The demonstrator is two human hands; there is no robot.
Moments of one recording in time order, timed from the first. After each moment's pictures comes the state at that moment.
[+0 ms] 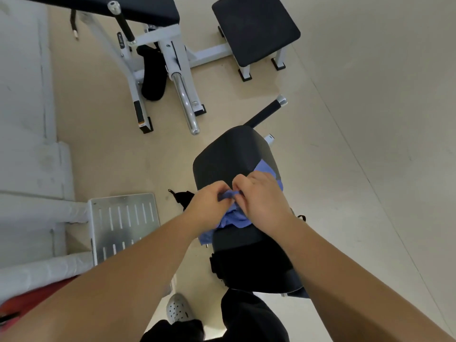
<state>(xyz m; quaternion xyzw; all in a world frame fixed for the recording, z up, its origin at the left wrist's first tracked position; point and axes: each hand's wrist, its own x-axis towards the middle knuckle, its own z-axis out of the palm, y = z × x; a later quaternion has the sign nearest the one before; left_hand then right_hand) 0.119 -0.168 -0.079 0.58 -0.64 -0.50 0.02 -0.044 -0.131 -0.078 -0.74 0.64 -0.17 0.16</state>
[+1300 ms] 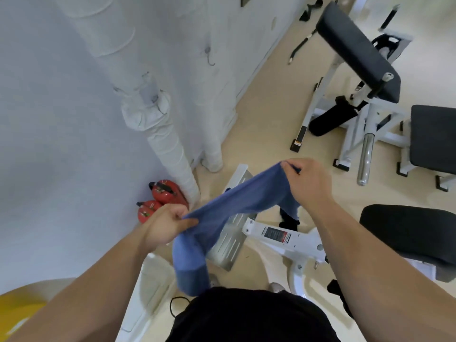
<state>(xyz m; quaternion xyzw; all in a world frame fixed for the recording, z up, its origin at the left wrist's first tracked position) 0.686 0.153 0.021 0.79 -0.39 -0.41 0.24 0.427 -0.074 0.063 -0.80 0.53 -0.18 0.22</state>
